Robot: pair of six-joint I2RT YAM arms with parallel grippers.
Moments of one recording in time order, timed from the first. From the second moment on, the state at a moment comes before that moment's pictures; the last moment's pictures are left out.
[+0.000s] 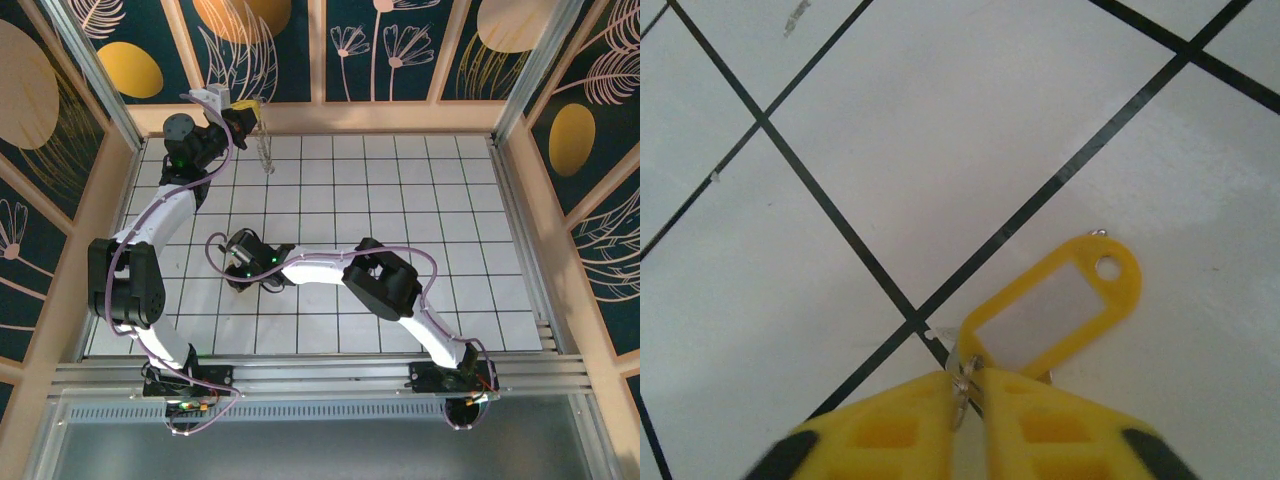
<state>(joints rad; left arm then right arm) -0.15 1.70 1.30 0.55 0.57 -0.30 1.13 2.31 1.65 -0.14 -0.10 0.38</state>
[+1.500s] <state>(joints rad) -0.23 1.67 1.24 0.59 0.73 -0.41 0.51 1.33 0.53 0.33 -0.34 0.50</state>
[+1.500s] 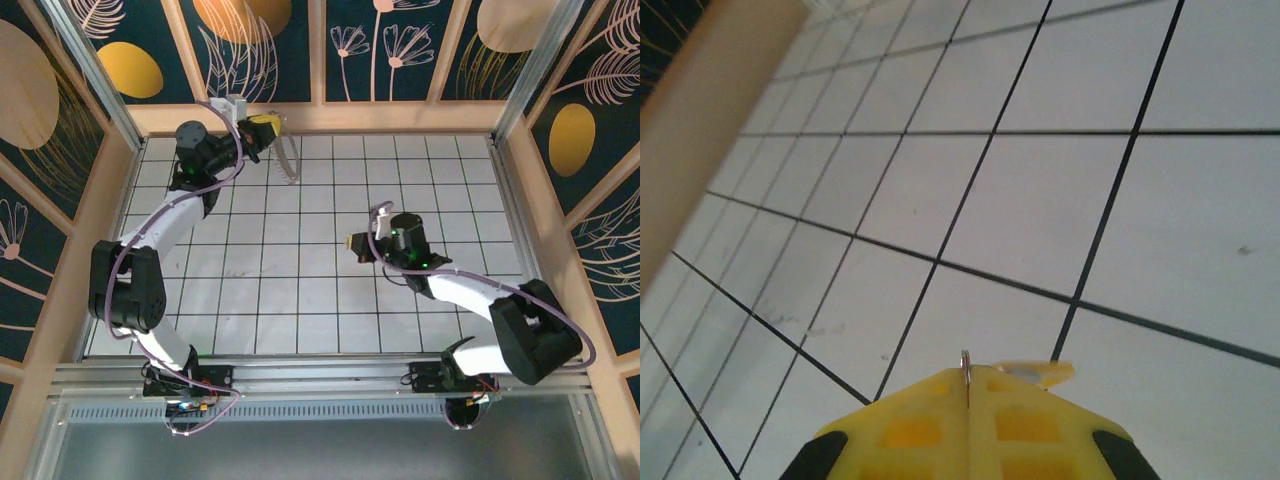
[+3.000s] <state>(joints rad) -0.50 1.61 1.27 0.31 0.89 0.01 0.15 1.03 0.60 0.56 -0.90 0.52</state>
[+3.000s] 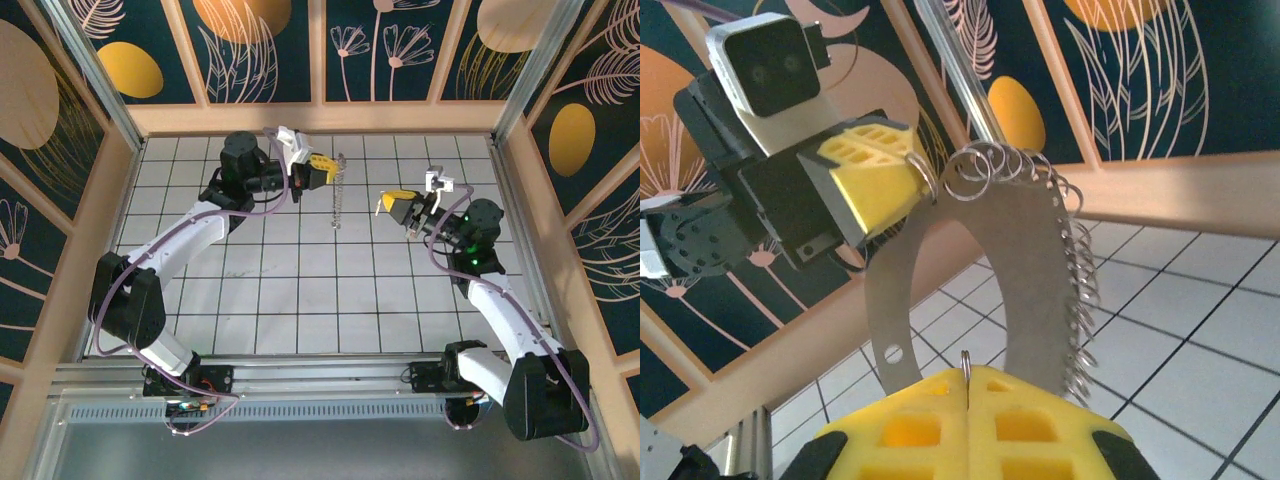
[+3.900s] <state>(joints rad) -0.59 1.62 1.34 0.15 0.81 0.22 0.23 1.08 0.71 0.65 -0.90 0.50</state>
